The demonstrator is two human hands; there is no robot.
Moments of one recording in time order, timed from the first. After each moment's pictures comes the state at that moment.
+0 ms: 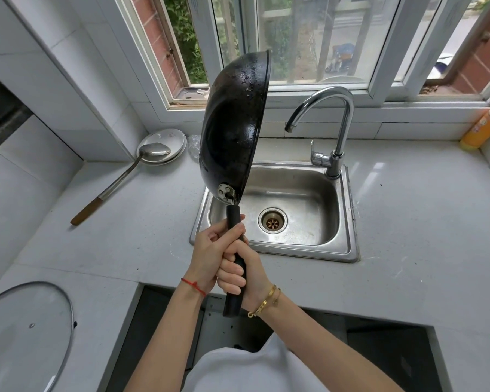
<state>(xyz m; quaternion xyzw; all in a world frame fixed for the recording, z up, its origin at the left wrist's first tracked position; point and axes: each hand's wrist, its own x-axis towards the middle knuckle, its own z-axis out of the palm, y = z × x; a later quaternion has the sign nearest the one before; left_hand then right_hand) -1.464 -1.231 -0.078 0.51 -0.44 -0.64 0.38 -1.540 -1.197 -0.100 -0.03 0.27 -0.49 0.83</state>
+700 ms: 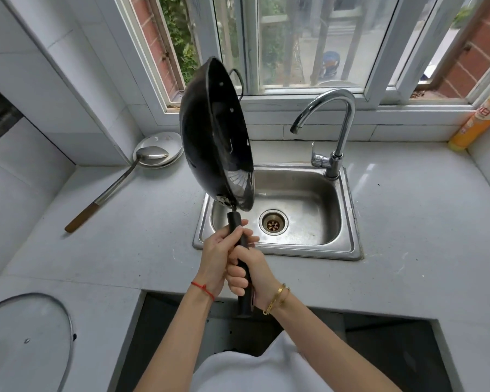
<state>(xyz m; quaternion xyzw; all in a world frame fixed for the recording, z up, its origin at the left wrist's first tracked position) -1.446 -1.241 -0.097 0.47 -0.37 -0.71 0.37 -1.526 -1.202 -0.107 -0.14 0.42 -0.48 0.76</state>
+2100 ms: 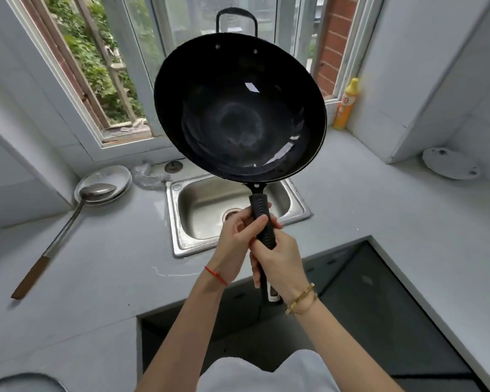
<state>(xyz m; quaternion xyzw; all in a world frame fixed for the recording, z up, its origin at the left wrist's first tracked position) -1.408 -1.187 -0.041 0.18 -0.55 -0.78 0.25 -1.462 -1.095 -0.039 -0.27 0.67 -0.62 0.31</state>
